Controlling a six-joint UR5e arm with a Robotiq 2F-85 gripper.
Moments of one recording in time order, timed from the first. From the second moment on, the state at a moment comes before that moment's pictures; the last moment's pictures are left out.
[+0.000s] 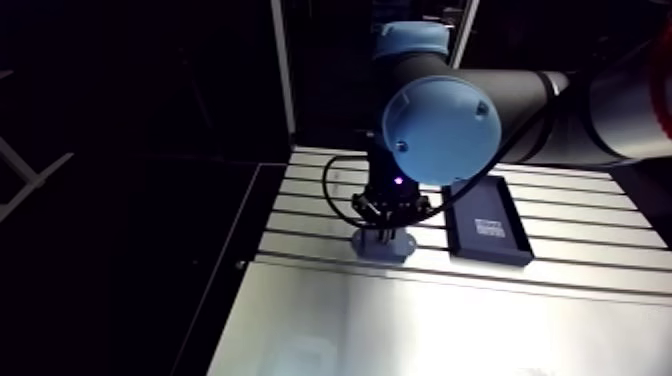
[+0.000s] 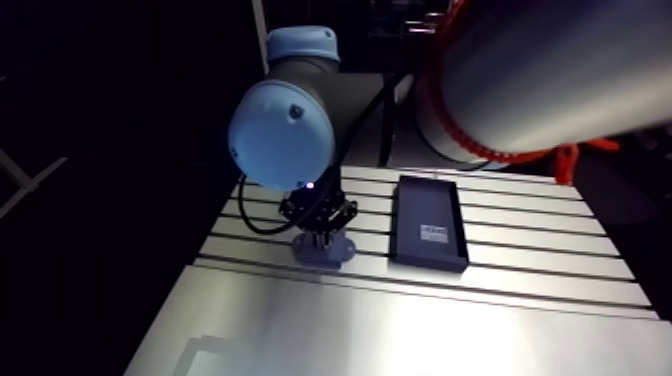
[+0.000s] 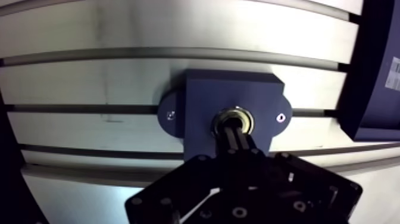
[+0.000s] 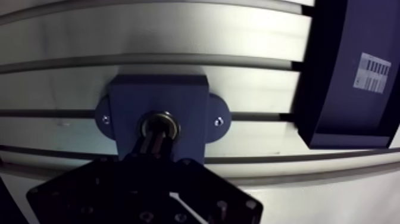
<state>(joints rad) 0.10 -1.26 2.03 -2.23 -1.61 -1.52</state>
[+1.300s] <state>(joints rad) 0.10 -1.42 1.85 -1.85 -1.61 -1.56</state>
